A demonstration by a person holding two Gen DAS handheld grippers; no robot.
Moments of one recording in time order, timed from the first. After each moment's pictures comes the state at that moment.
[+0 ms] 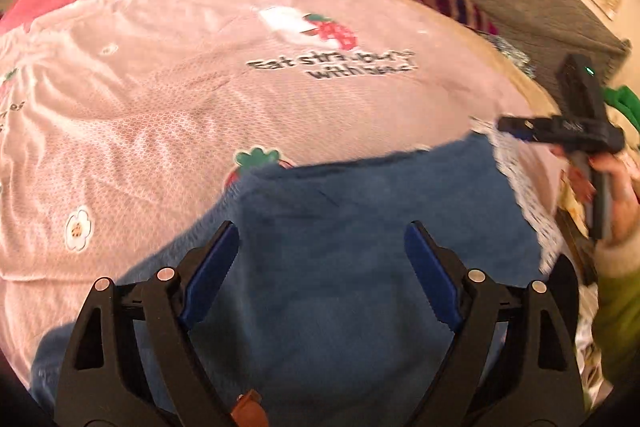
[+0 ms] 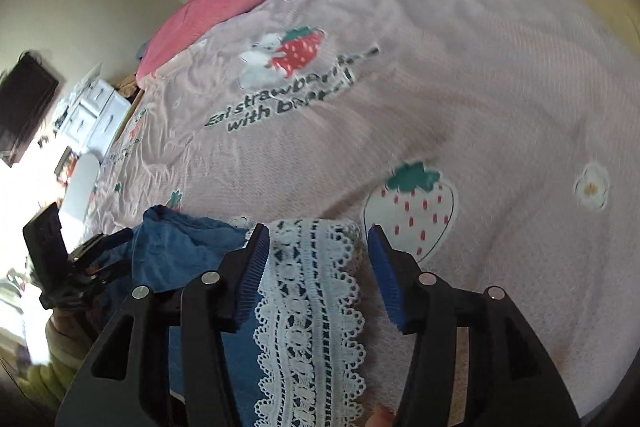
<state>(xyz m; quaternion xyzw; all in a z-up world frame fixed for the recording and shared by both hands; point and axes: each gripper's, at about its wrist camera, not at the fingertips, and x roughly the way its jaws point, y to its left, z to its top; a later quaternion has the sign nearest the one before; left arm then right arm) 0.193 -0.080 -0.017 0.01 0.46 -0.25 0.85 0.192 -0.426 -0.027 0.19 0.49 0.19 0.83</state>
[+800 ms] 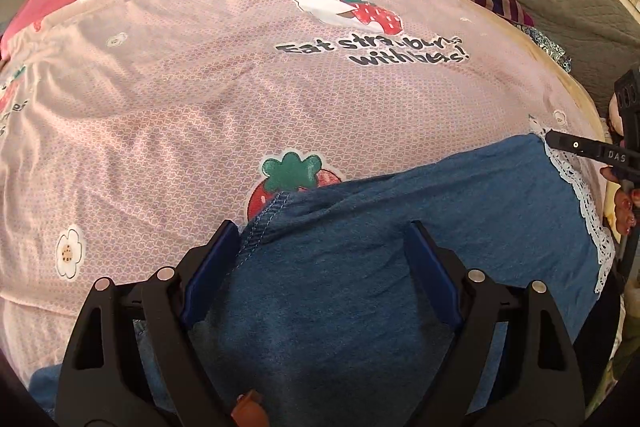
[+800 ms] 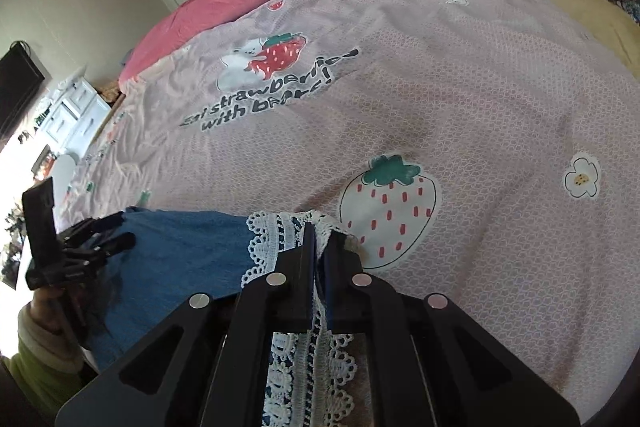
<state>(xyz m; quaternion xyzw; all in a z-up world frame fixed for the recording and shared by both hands) 0.224 -0.097 -0.054 0.04 0.47 -0.21 0.86 0.181 -0.417 -0.045 0.12 0.45 0.14 0.87</state>
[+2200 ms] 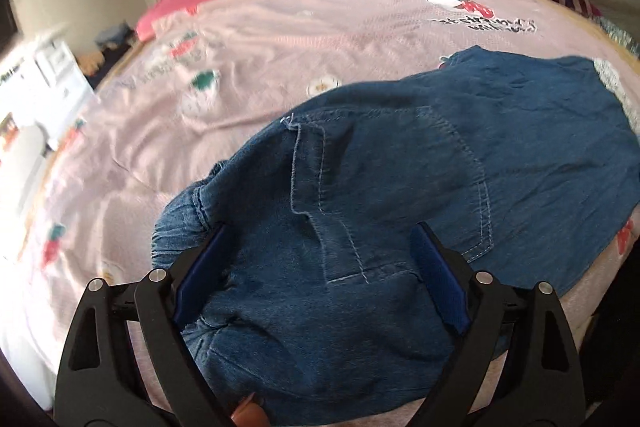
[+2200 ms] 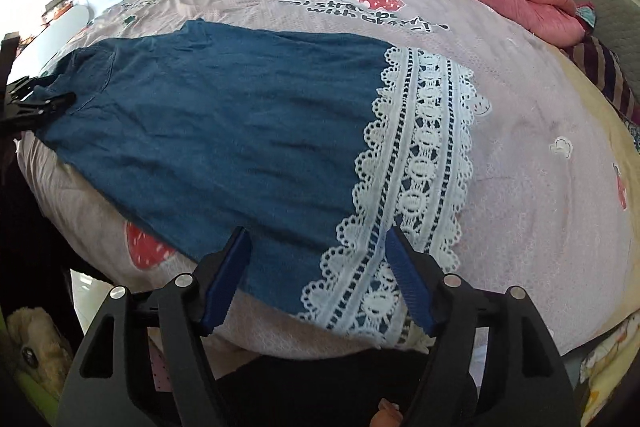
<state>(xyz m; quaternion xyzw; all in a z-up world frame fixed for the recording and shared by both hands) 0.071 0.042 -0.033 0.10 0.42 -0.03 0.90 0.030 -0.339 -0.058 -0.11 0.45 0.17 0.87</state>
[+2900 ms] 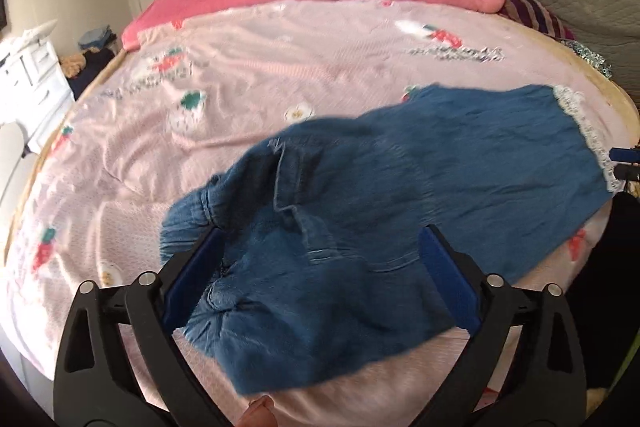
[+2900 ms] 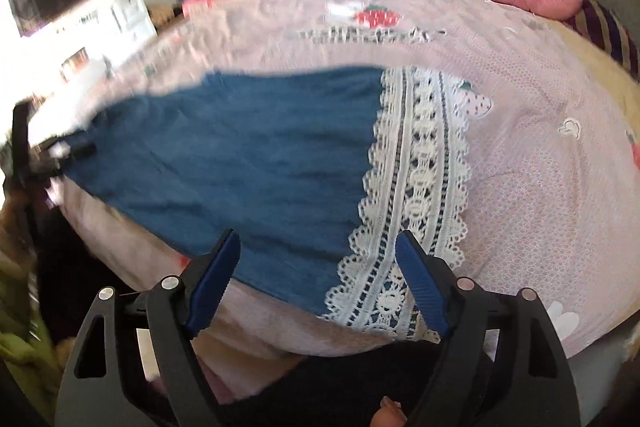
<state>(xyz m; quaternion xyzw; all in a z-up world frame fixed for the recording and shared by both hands) 0.040 0.033 0.005 0.08 0.39 -0.08 0.91 0.027 -0.365 -0.022 0.02 0.42 0.21 0.88</state>
